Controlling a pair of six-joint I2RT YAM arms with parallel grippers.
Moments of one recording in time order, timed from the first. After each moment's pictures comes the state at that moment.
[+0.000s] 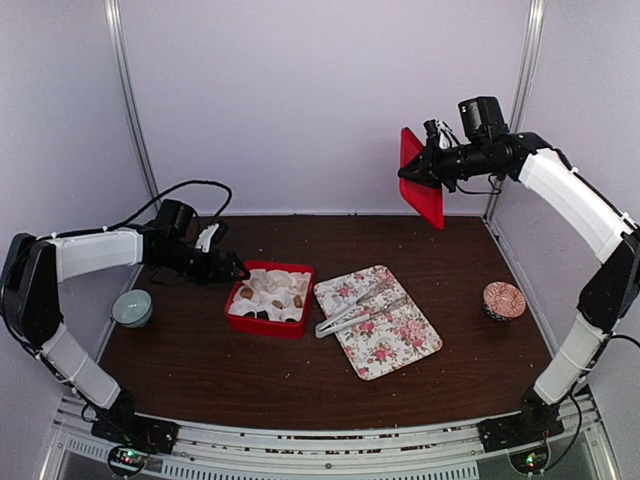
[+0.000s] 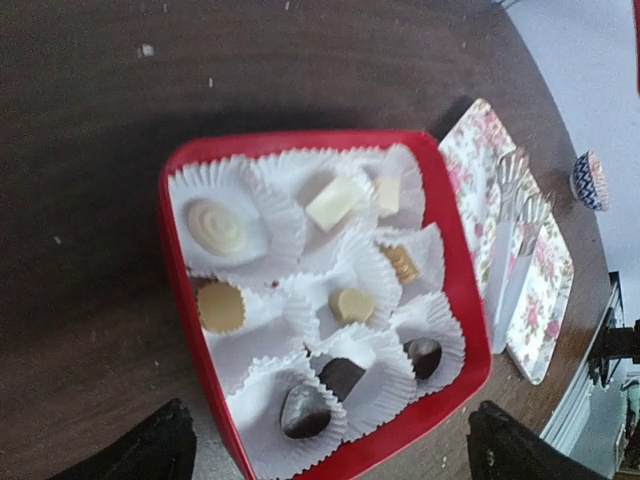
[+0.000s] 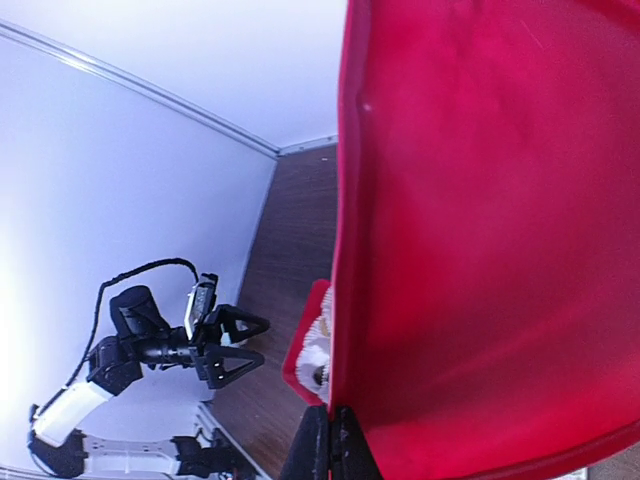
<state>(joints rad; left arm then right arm) -0.31 1.56 1.02 -0.38 0.52 -0.19 0.38 1.67 1.83 -0.73 -0.46 0.60</state>
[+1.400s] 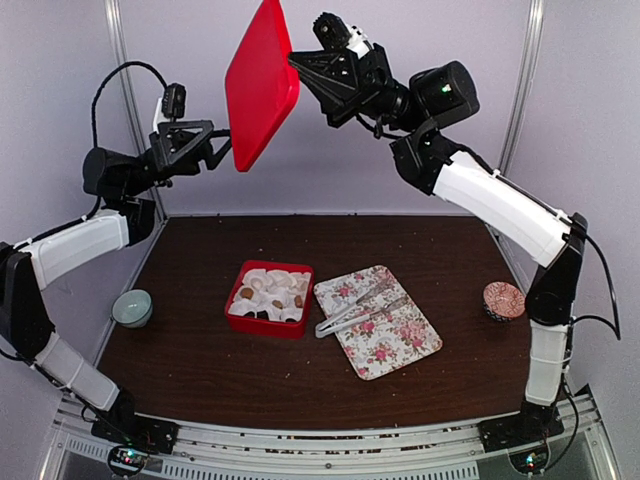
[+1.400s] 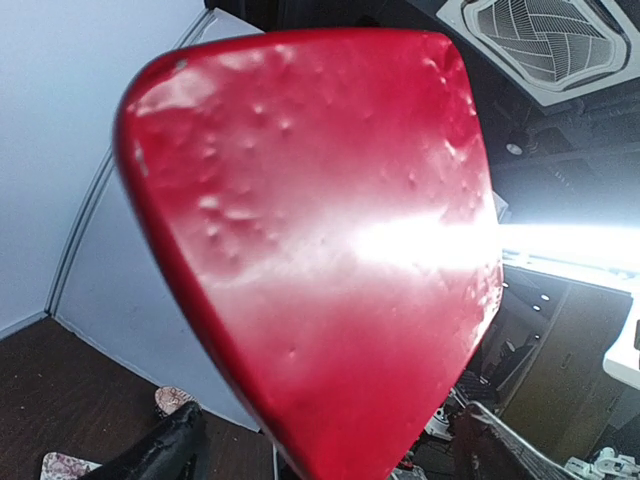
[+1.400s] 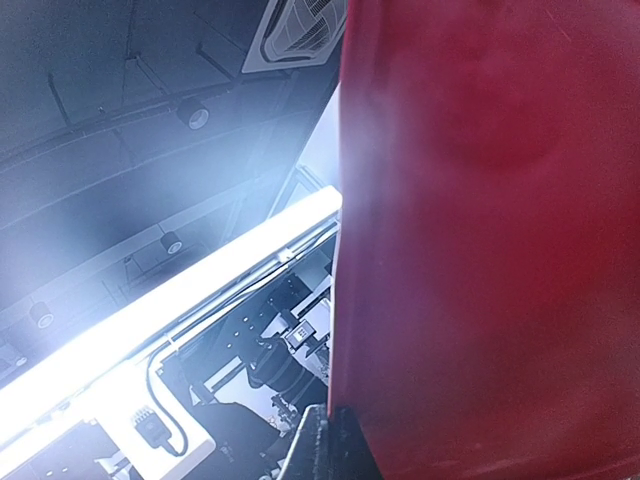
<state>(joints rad) -0.31 1.48 1.17 1.24 1.08 -1.42 0.83 1.98 2.18 0.80 -1.02 1.73</state>
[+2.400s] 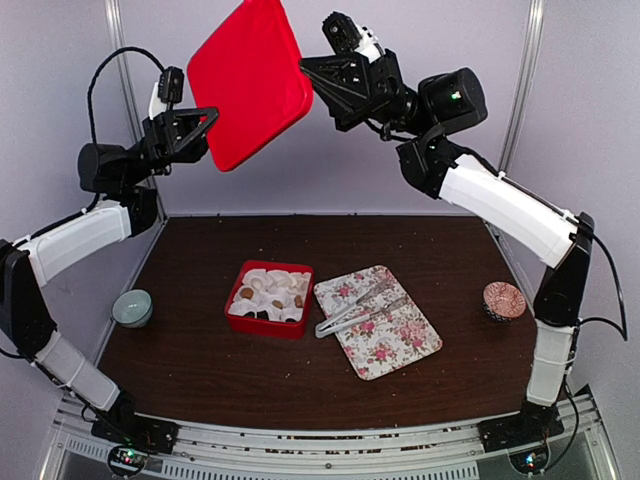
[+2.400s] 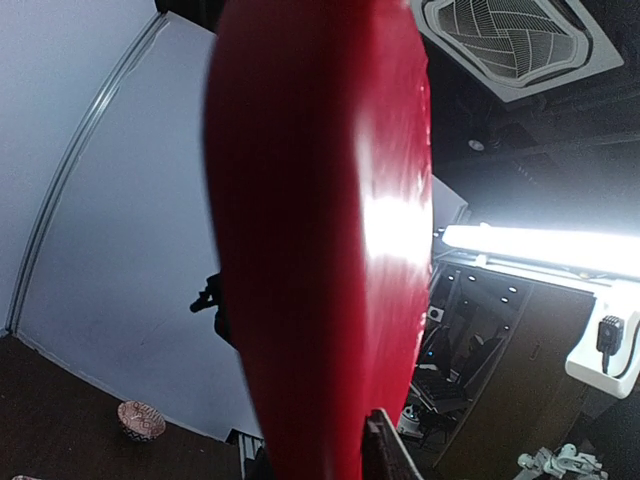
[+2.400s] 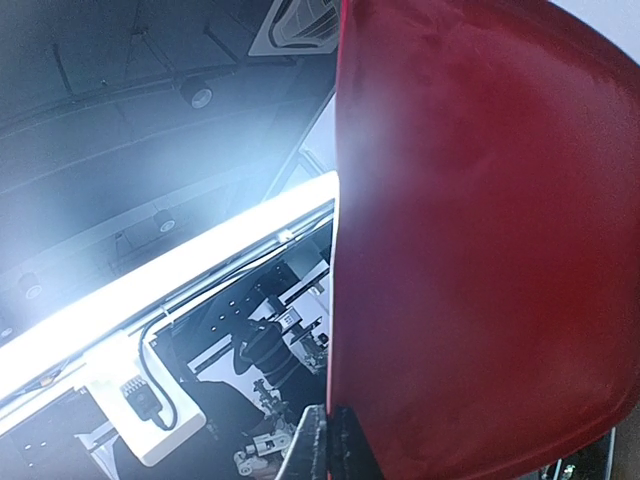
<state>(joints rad) -0.36 1.50 1.26 1.33 1.08 -1.56 0.82 1.93 2.09 0.88 -1.06 1.71</state>
